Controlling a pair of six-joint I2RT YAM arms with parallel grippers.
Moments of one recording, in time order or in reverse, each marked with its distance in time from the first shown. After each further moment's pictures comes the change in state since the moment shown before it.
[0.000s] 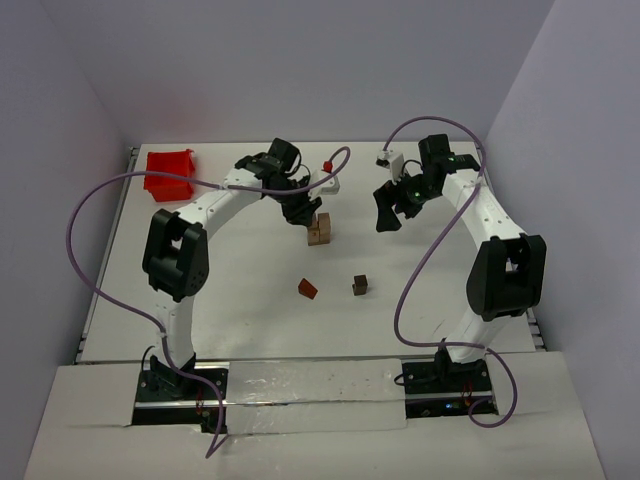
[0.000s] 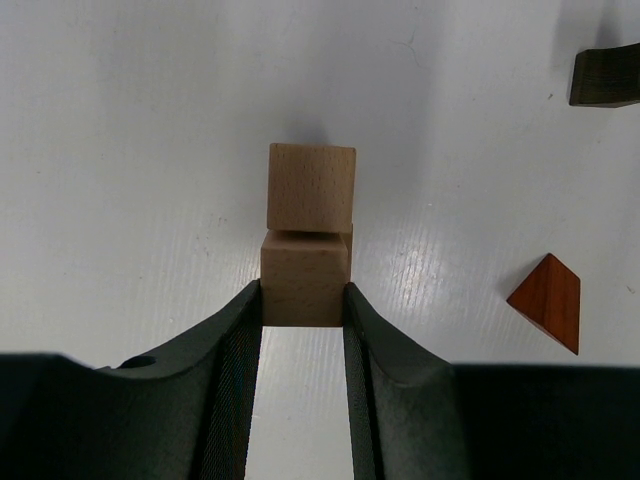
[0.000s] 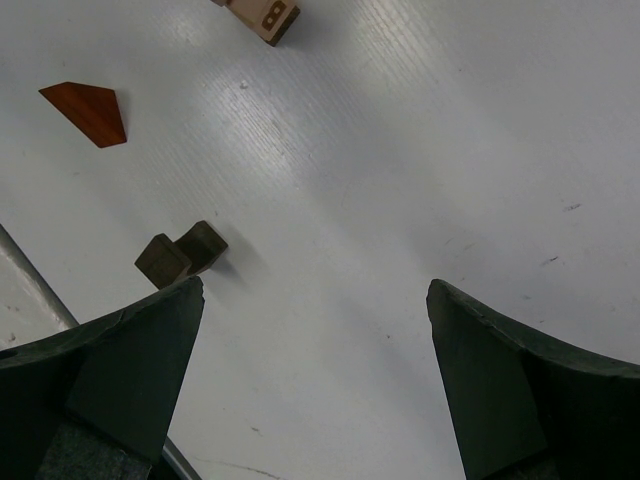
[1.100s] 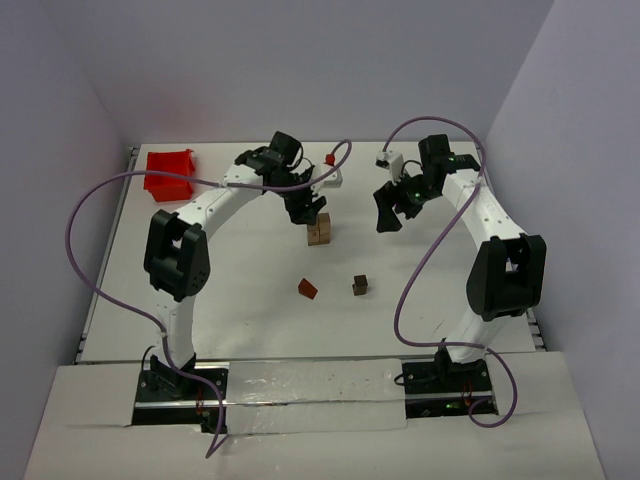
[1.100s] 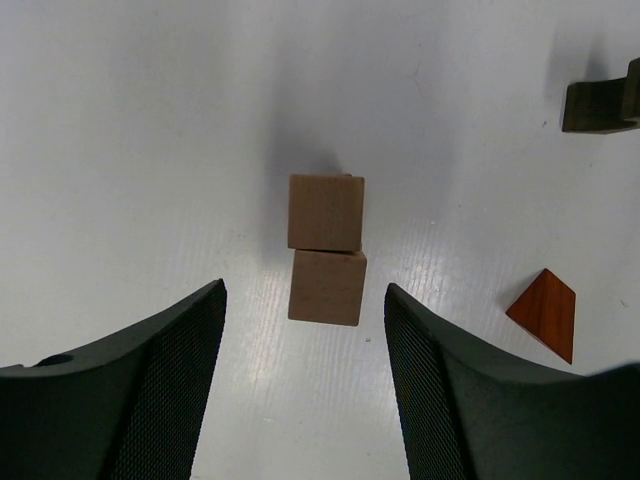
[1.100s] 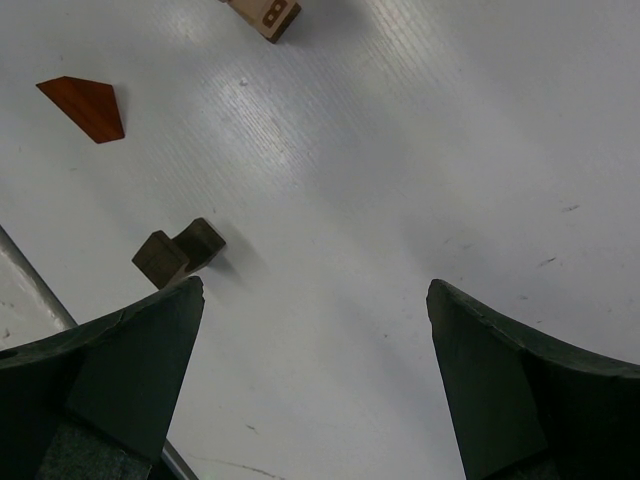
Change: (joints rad) left arm -0.007 0.008 0.057 -0.017 0.000 -0.015; right arm 0.000 0.000 0.000 -0.004 0.000 -0.015
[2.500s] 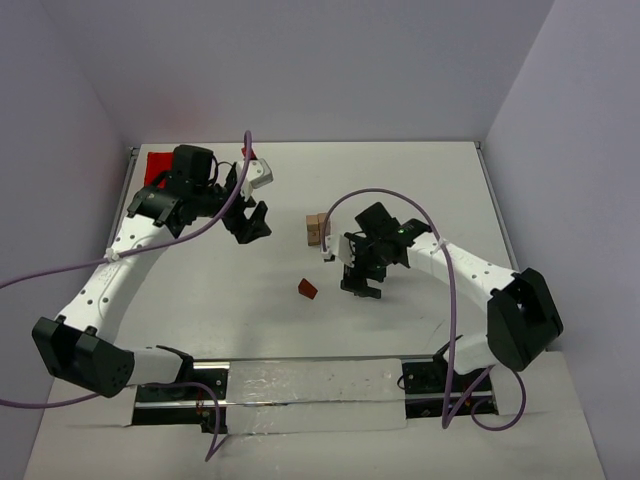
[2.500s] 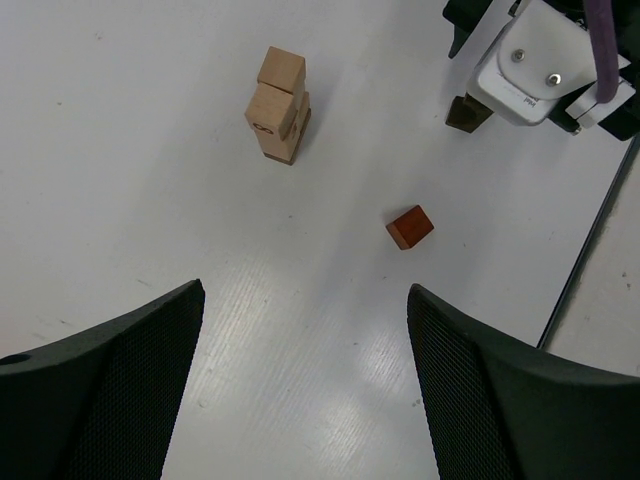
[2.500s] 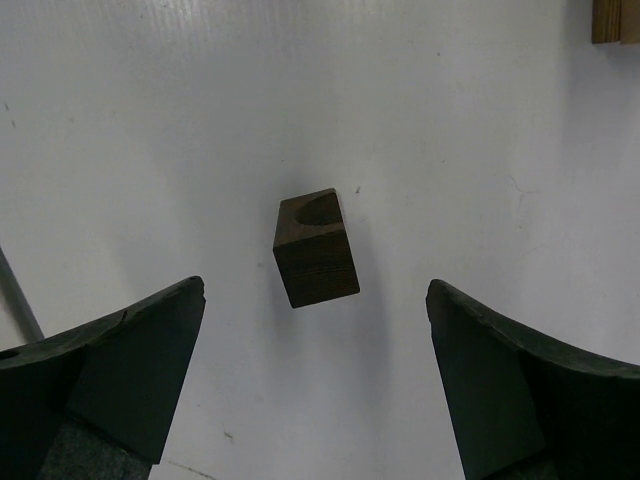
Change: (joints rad) left arm 0.172 -0.732 -0.445 0.003 0.052 -0.251; right arm 0.492 -0.285 -0.502 0.222 0.280 -0.223
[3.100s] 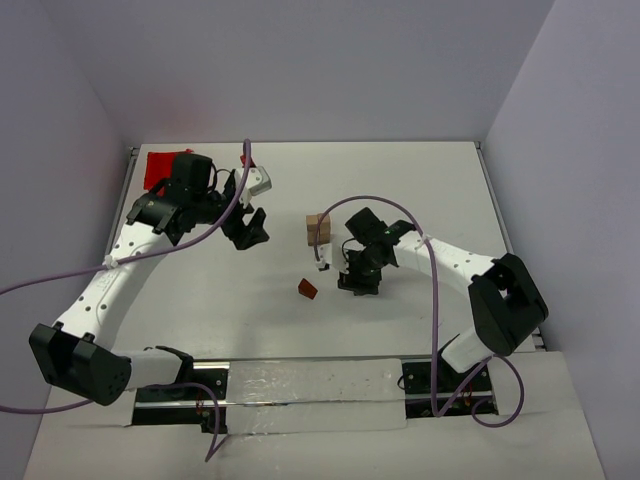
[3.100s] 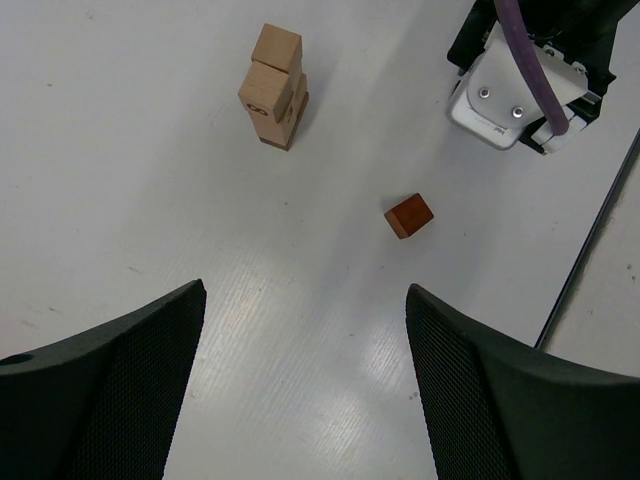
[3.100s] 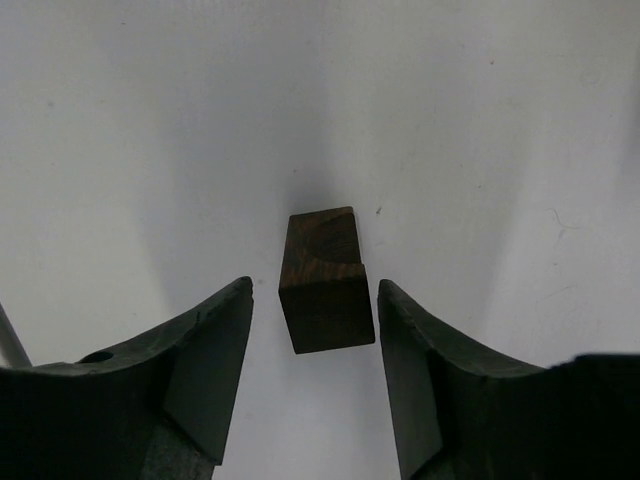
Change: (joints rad) left arm 0.000 -0.043 -0.073 0.022 -0.014 -0.001; right arm 0.031 0.107 -0.002 0.016 0.022 -0.057
